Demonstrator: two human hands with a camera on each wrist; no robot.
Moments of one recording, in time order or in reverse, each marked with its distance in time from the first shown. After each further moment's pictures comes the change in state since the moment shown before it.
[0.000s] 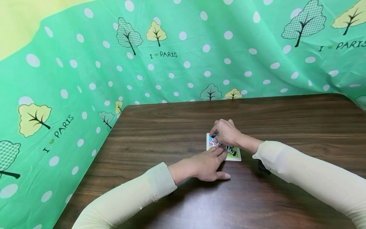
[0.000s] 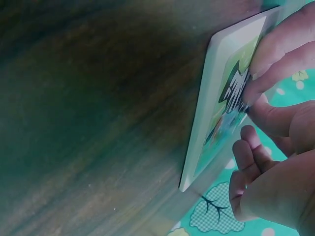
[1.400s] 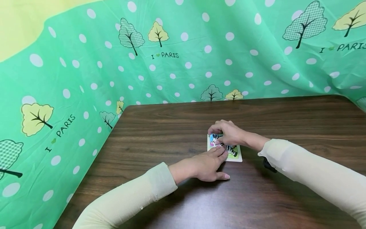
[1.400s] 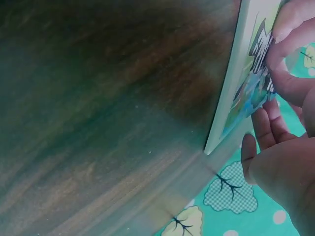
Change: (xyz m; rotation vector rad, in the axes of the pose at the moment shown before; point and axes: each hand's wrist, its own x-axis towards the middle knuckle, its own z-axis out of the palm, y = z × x) left_hand -0.001 -0.002 0.002 0.007 0.004 0.008; right_hand -0.002 0.018 -0.004 0.123 -0.055 -0.198
